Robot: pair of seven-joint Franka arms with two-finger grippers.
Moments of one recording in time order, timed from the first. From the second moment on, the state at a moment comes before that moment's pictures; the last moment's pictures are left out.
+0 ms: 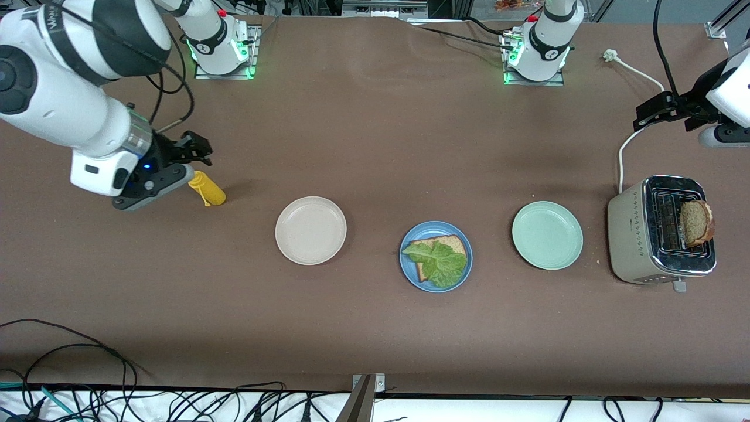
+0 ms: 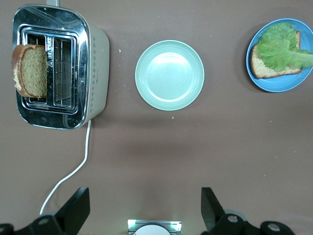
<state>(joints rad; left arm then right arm) 0.08 -0.02 -0.08 -1.59 0.00 1.43 -0.04 0.36 0.19 -0.15 -1.57 0.09 1.64 -0.29</state>
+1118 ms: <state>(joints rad) 0.09 -0.02 -0.08 -1.59 0.00 1.43 -0.04 0.36 0.01 -0.42 -2.19 0.24 2.16 -0.92</state>
